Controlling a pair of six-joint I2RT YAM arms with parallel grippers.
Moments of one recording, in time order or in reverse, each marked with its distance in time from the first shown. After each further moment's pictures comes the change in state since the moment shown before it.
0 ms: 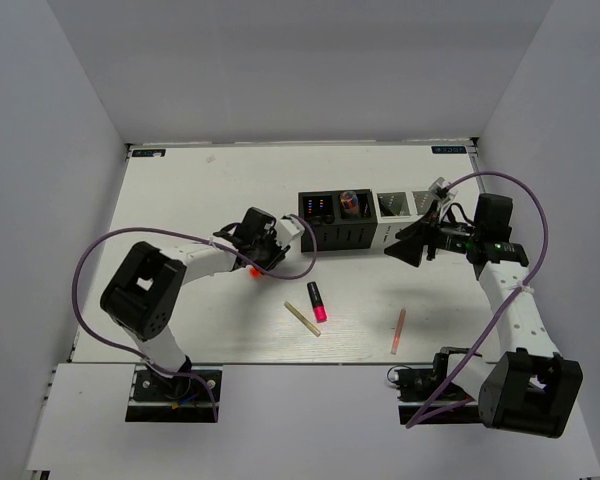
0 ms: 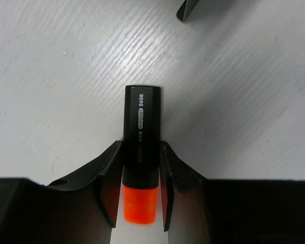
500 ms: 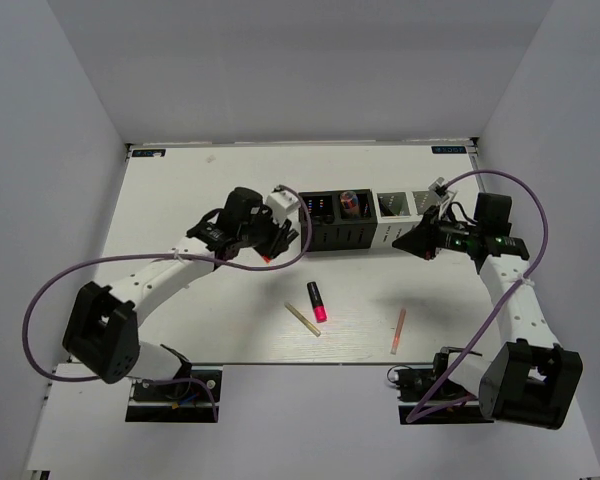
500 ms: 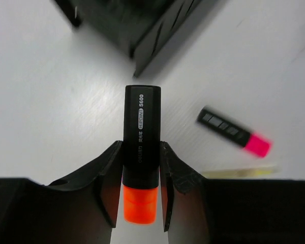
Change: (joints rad) left arm -0.008 -0.273 0.079 -0.175 0.144 -0.202; right arm -0.011 0.044 0.032 -0.087 0.039 -0.040
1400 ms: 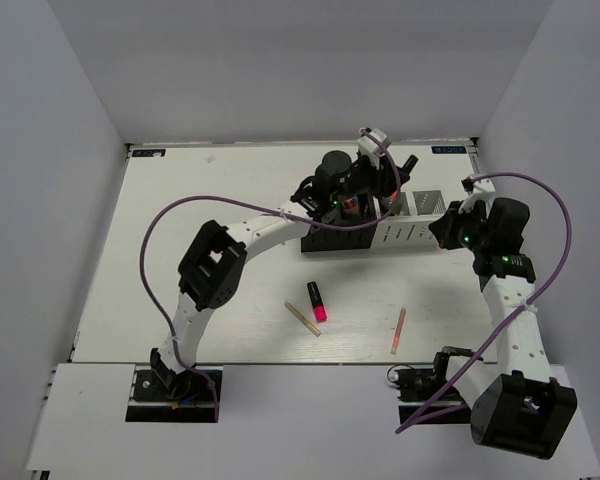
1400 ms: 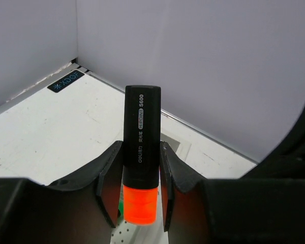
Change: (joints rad) left arm -0.245 0.720 0.780 0.769 0.048 -0.371; right arm -0.051 -0.152 -0.070 0.190 0.617 0.198
